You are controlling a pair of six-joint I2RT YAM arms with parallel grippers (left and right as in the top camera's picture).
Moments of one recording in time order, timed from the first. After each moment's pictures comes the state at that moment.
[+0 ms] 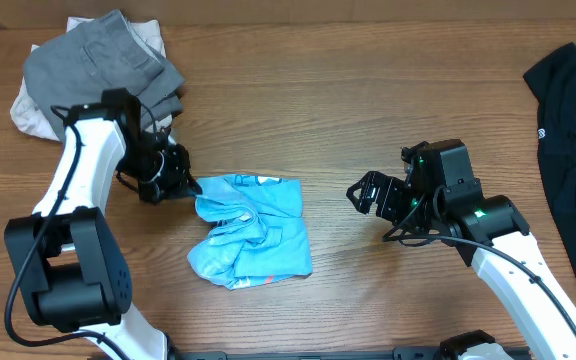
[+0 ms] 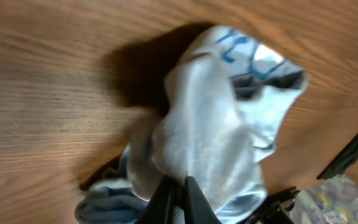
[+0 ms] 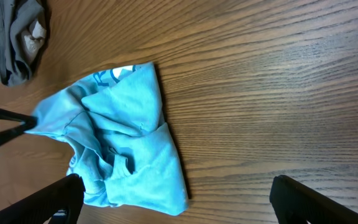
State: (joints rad) left arm 0.11 1.86 1.39 -1.24 0.51 -0.18; right arm 0.28 1.21 0.89 -0.72 -0.38 0.65
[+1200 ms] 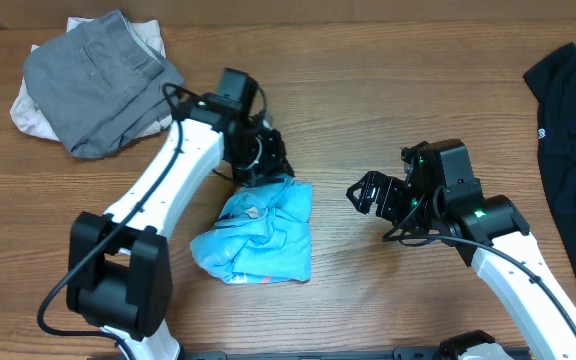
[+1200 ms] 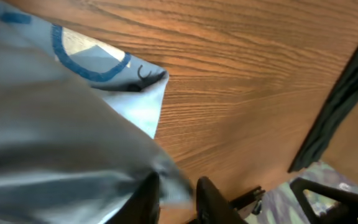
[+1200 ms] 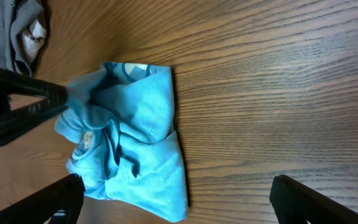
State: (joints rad) left arm -0.35 1.85 1.46 -0.96 0.54 -0.64; right arm 0.28 1.21 0.89 -0.71 -0.38 0.65
